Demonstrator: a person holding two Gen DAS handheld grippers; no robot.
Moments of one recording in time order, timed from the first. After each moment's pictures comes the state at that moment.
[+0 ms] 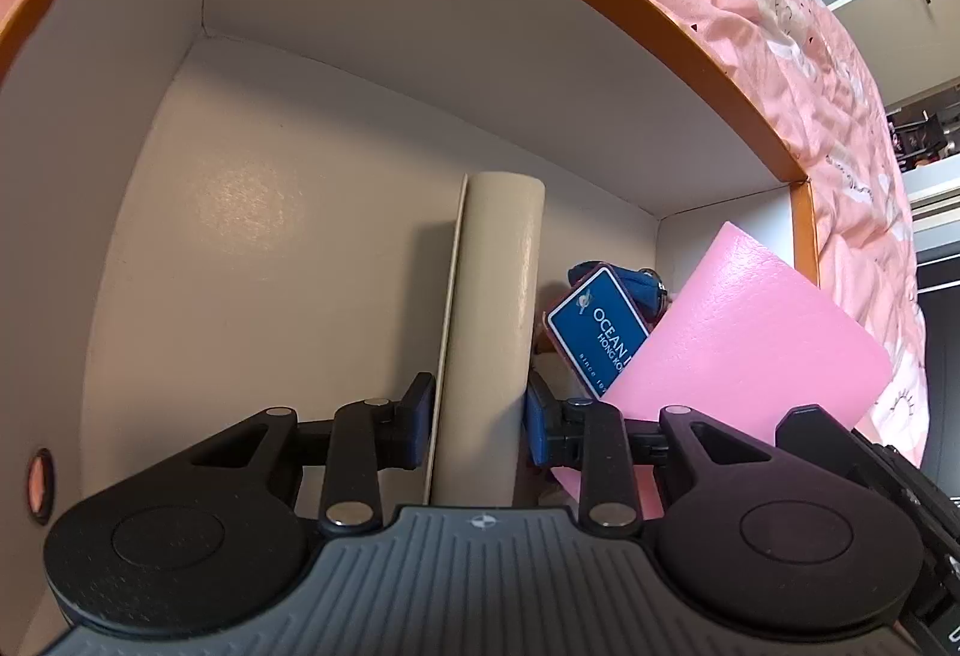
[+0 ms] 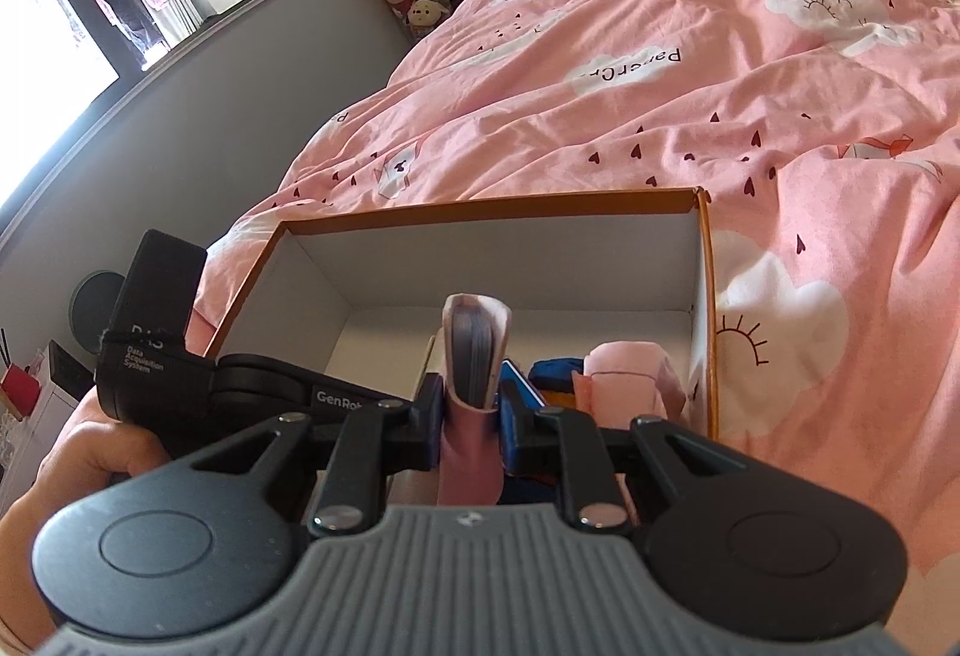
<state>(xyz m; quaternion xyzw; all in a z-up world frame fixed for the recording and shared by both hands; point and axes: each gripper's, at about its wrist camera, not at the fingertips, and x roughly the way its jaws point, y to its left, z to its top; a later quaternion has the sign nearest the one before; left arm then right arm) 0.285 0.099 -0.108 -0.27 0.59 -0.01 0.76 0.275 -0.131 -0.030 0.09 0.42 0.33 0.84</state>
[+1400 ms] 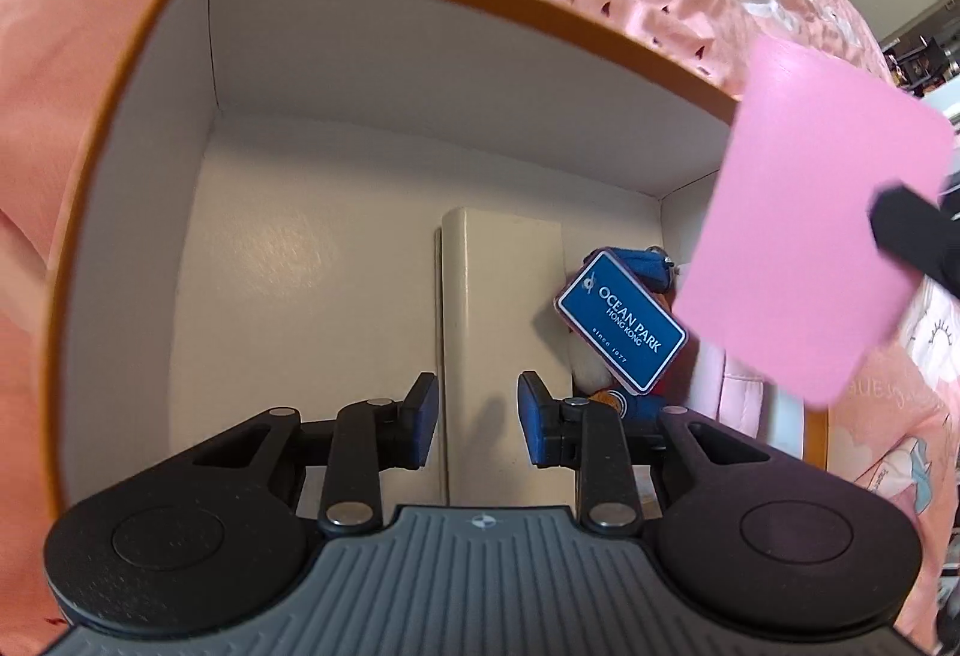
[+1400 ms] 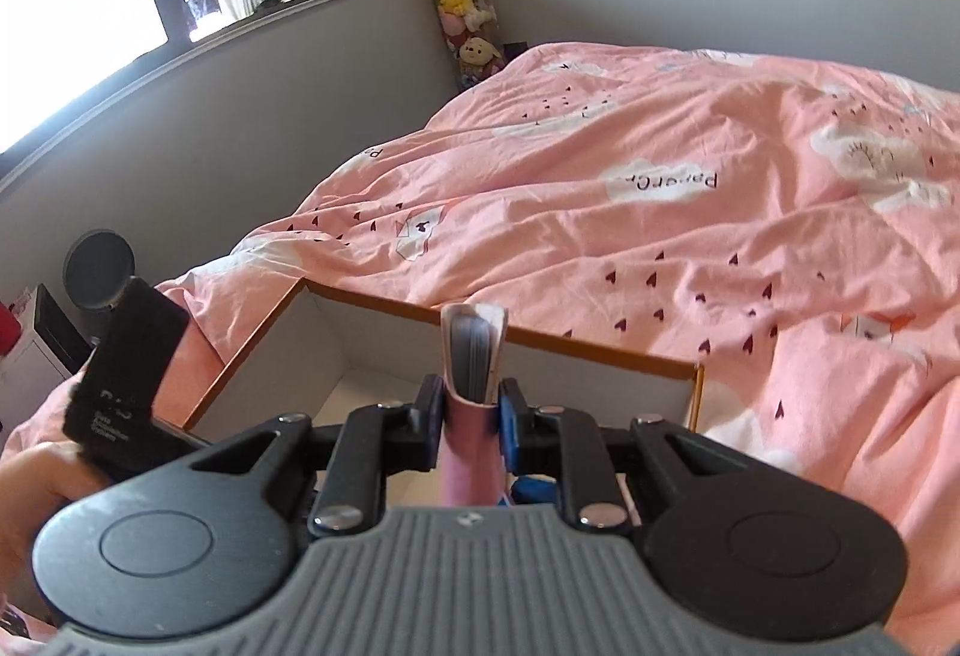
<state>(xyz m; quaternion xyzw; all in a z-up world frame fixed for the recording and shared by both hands) 0.272 0.093 -0.077 -0.18 0.58 -0.02 0.79 0.299 -0.117 0.019 -0.01 0.34 0.37 0.86</state>
